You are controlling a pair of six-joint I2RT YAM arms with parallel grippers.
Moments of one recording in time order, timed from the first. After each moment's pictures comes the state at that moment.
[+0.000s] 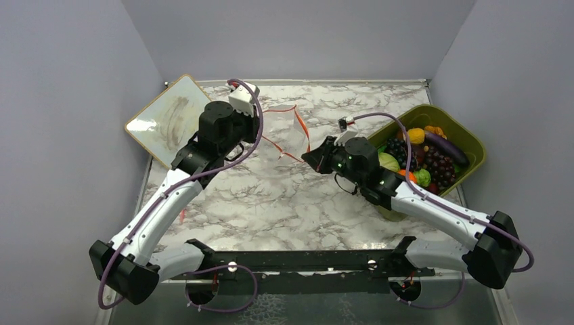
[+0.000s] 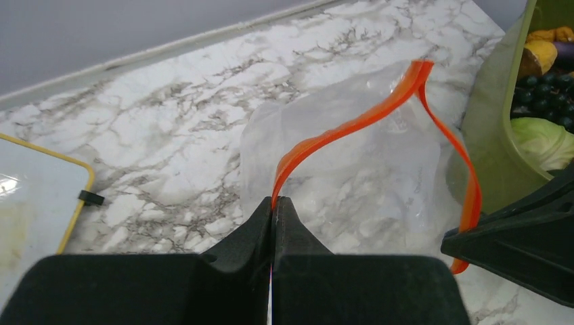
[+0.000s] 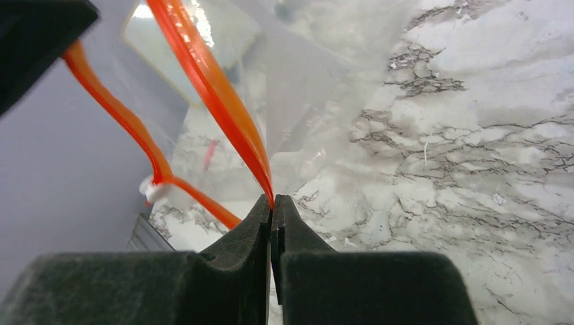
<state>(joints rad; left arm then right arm) -0.51 1.14 1.13 -0.30 0.02 -0.10 0.80 1.17 0.83 0.07 0.08 0.72</state>
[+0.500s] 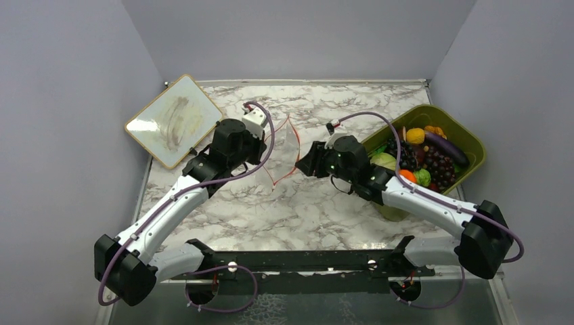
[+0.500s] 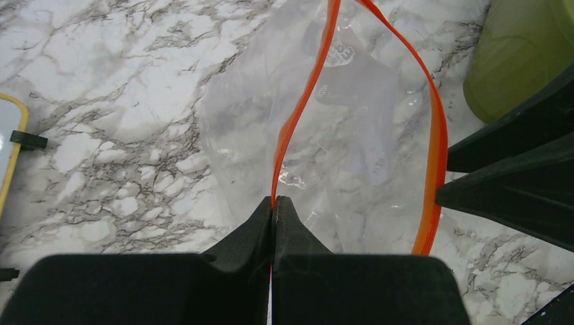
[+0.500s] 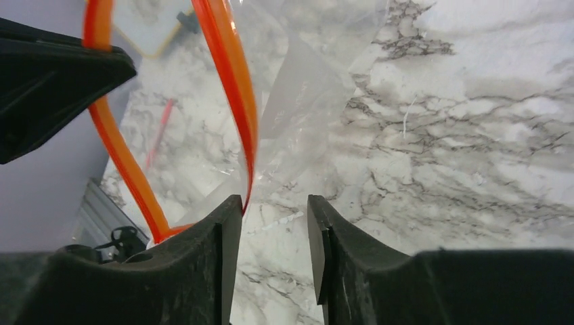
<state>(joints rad) -0.56 1.10 0.99 -0.32 0.00 -0.07 0.80 1.26 0.81 0.06 0.03 0.66</state>
